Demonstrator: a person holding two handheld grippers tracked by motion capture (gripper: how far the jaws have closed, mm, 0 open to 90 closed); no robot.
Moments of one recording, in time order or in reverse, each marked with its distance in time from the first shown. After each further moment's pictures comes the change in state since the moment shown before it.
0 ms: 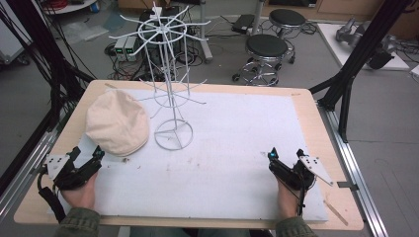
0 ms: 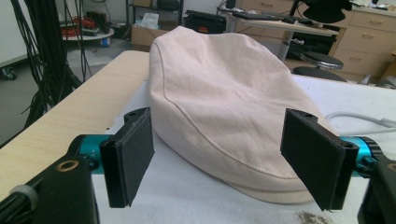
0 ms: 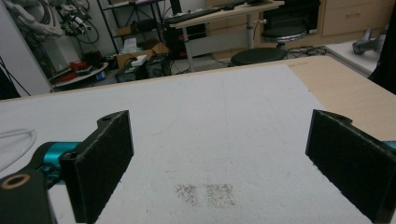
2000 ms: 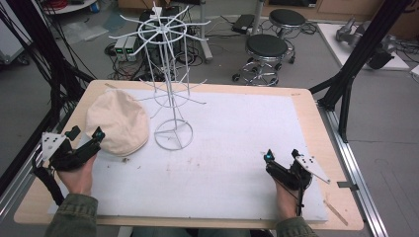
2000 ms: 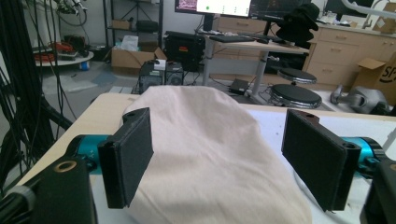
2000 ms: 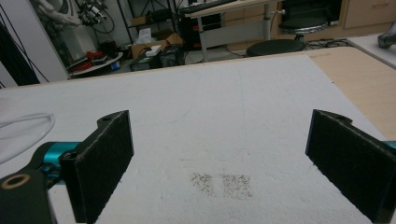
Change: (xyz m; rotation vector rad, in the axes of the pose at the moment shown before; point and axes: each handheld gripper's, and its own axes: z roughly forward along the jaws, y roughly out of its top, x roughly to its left) left arm -0.017 0.062 0.019 -0.072 -0.095 0.034; right arm 0.002 -0.005 0.004 0.034 0.065 -0.019
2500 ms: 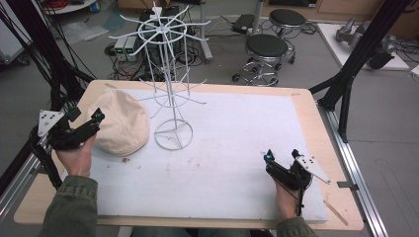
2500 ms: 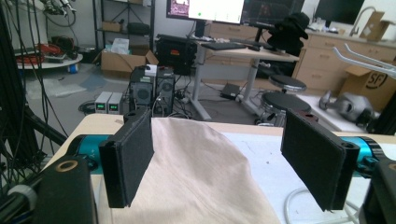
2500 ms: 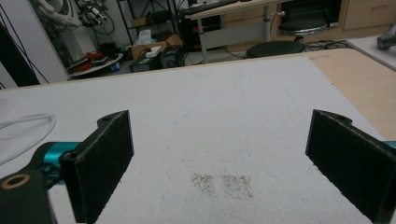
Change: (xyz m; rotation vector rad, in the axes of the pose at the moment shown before) left arm 0.000 0.042 0.028 0.014 -0.041 -0.029; right arm 0.001 0.000 -0.001 -0.005 0.000 -0.004
